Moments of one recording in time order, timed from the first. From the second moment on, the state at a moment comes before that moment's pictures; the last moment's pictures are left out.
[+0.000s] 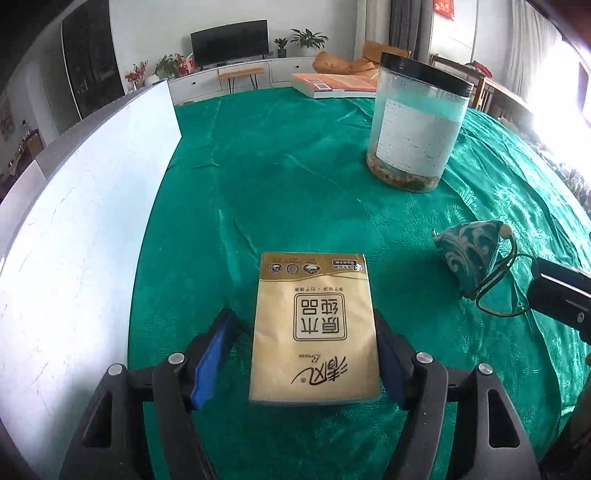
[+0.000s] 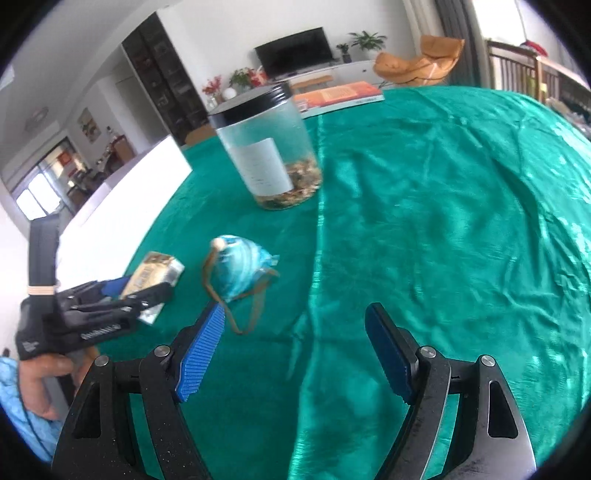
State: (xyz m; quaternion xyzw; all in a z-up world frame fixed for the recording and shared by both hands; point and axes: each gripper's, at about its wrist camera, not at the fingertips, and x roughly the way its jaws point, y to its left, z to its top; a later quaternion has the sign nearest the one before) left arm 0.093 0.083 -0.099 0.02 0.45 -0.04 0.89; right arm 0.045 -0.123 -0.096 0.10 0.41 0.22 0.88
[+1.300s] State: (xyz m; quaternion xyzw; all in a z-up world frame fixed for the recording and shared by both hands) left arm 0.017 0.329 0.069 -0.10 0.37 0.19 0.90; right arm 0.097 0.113 0.116 0.02 0.37 0.46 0.81
